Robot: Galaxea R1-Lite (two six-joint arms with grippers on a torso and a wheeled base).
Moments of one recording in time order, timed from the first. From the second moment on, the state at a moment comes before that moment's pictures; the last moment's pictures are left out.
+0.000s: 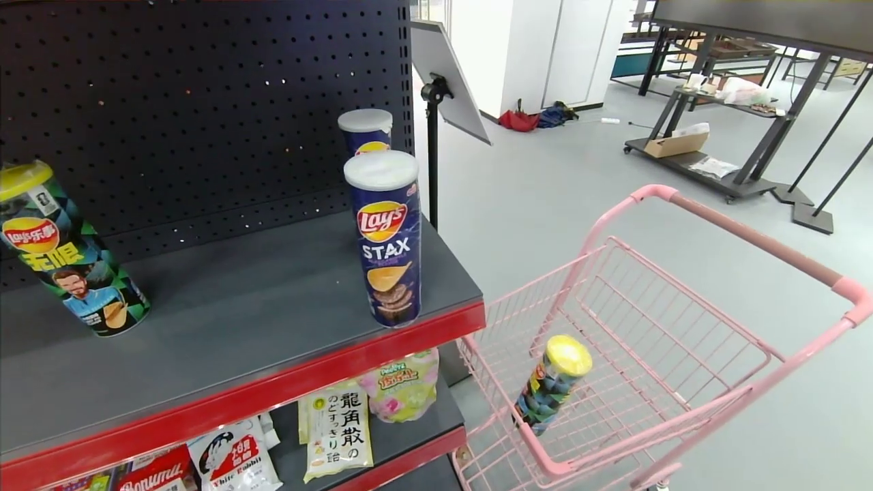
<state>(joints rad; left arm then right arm) 0.00 0.00 0.00 0.00 0.00 0.01 0.00 0.00 0.00 0.00 0.02 0.00</state>
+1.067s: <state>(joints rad) 0.00 0.00 0.00 0.00 0.00 0.01 0.00 0.00 0.00 0.00 0.02 0.00</state>
